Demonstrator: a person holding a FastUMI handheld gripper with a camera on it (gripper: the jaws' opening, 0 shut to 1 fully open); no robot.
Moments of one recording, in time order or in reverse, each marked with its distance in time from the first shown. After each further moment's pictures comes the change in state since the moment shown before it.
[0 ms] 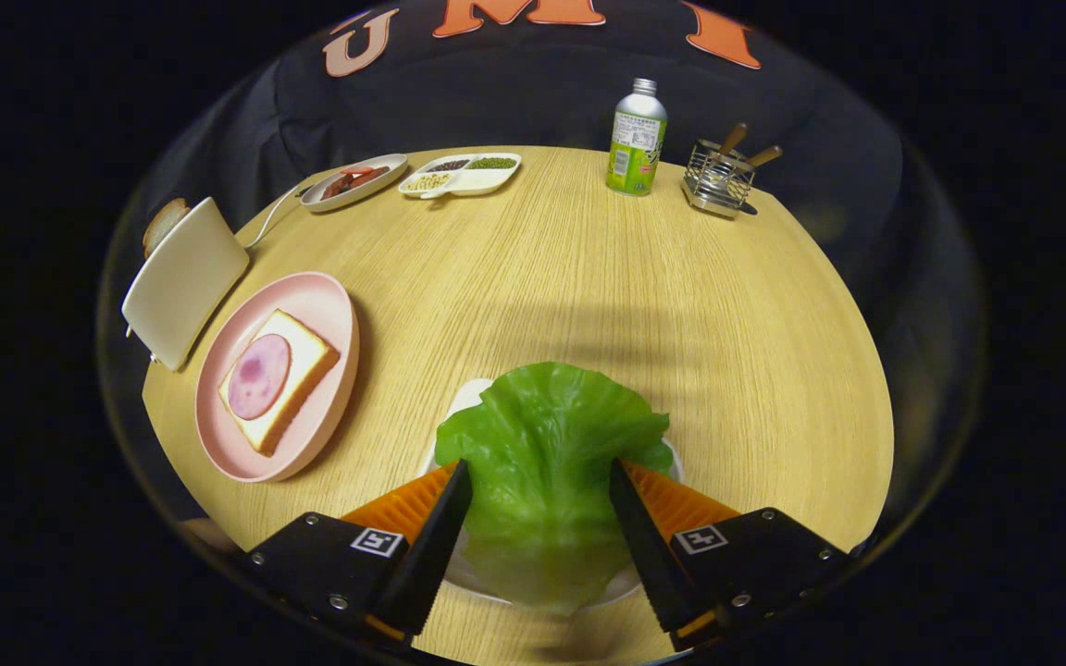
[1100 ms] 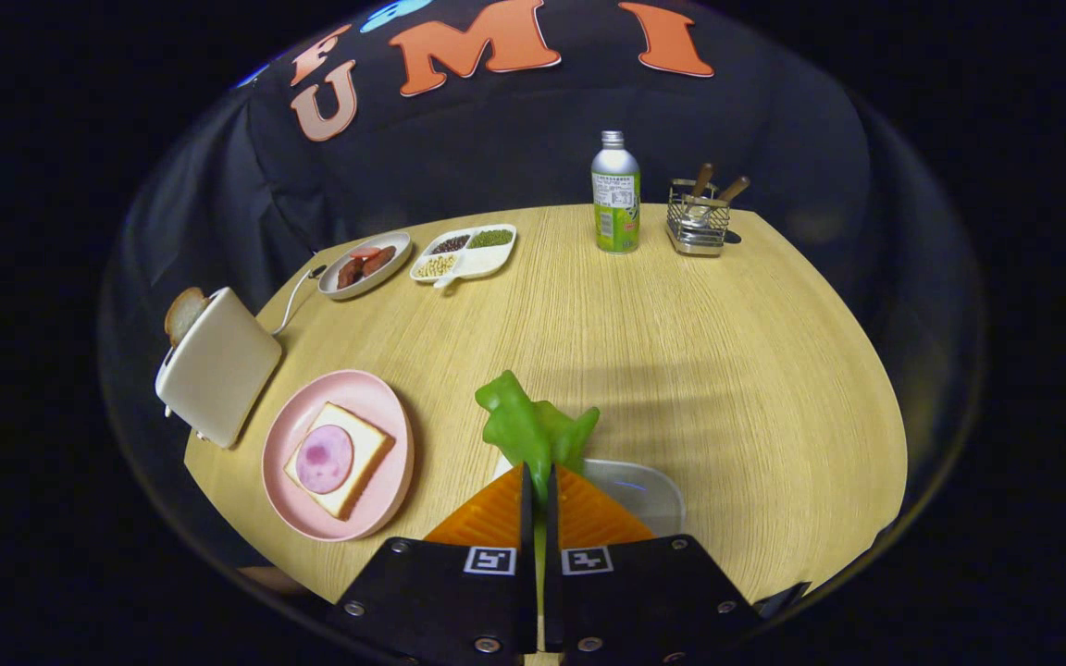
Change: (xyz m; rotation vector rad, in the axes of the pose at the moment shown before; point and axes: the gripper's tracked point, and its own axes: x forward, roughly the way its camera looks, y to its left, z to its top) arm -0.048 0.016 0.059 0.153 -0.171 0.088
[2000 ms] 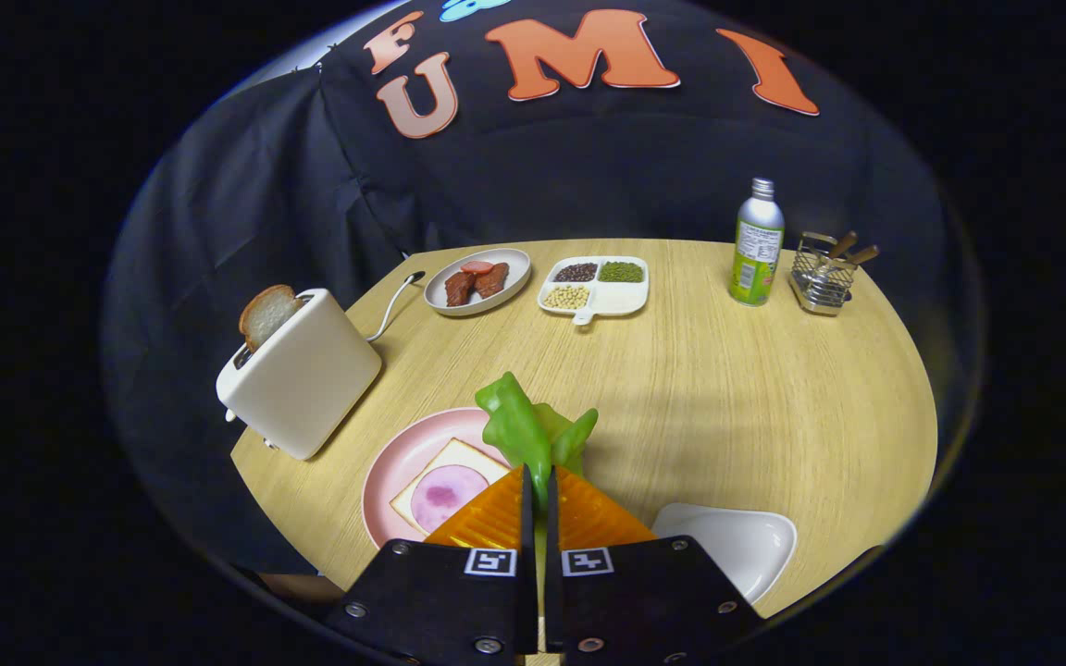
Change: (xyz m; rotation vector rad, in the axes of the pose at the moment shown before) arm 0.016 0.125 0.025 -0.133 -0.011 0.215
